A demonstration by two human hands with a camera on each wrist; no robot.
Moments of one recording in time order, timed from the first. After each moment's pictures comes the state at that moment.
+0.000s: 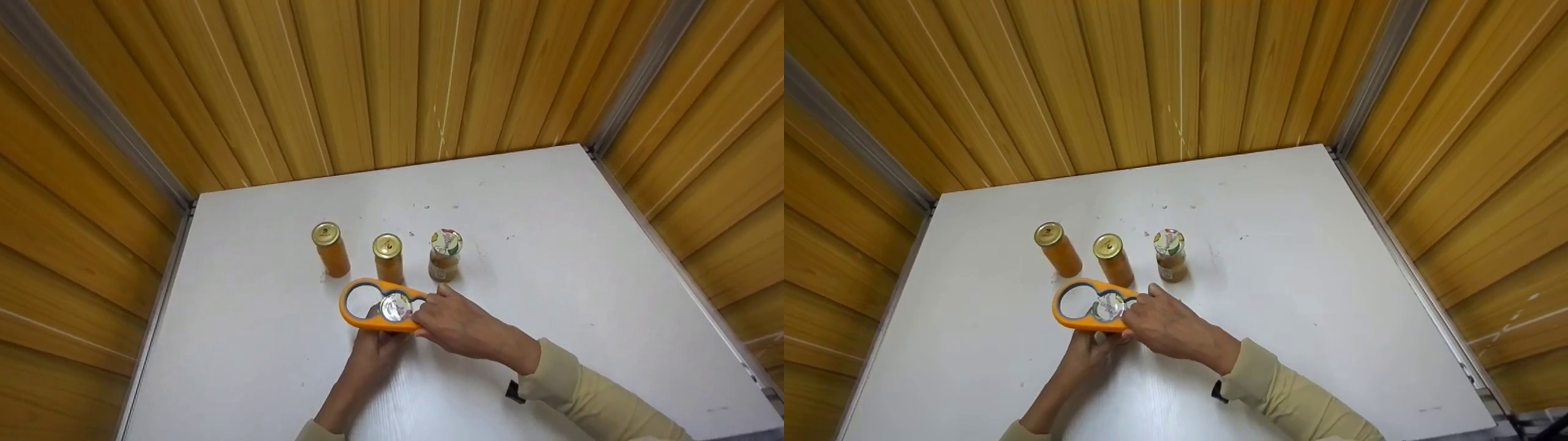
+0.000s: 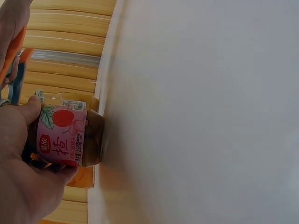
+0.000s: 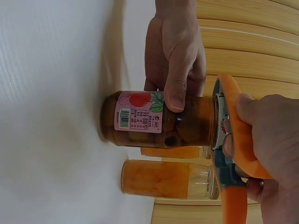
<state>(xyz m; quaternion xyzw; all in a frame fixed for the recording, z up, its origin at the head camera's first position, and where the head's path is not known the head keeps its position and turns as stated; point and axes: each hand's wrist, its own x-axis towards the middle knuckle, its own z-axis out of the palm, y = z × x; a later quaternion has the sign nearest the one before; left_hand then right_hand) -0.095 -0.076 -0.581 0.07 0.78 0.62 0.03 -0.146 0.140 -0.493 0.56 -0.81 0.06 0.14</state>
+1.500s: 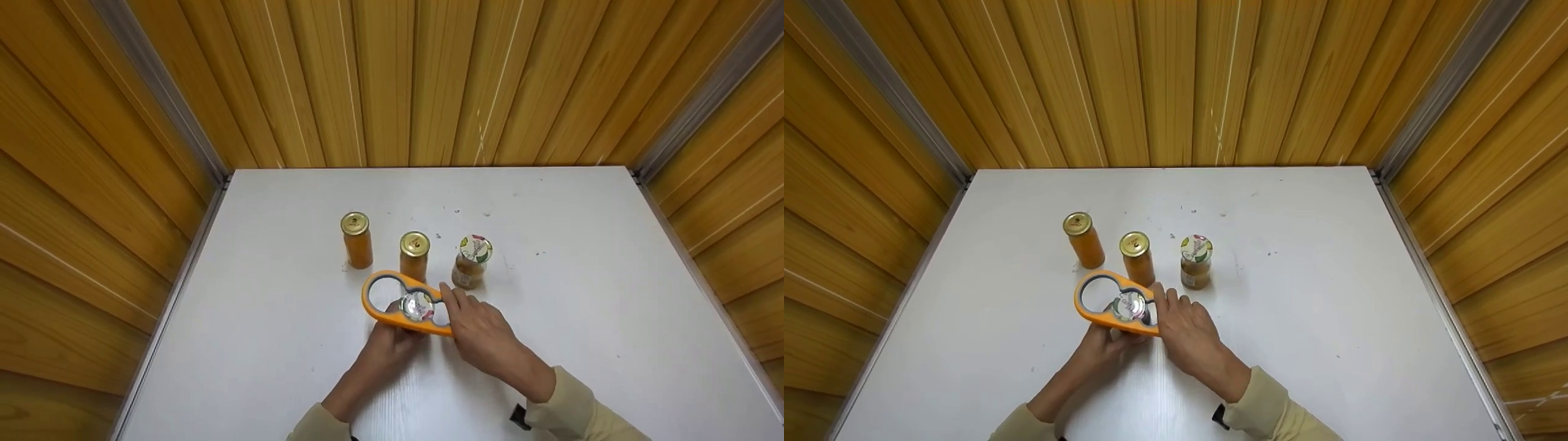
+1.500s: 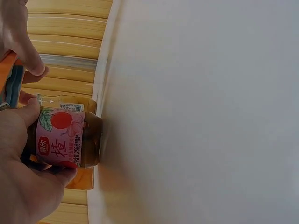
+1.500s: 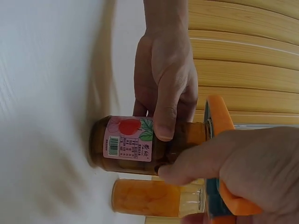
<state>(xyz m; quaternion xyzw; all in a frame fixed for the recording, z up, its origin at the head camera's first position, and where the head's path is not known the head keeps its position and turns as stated) -0.099 -0.077 -0.586 0.09 0.78 0.62 0.01 -0.134 0.127 -0.492 0.35 -0.94 0.03 0.03</state>
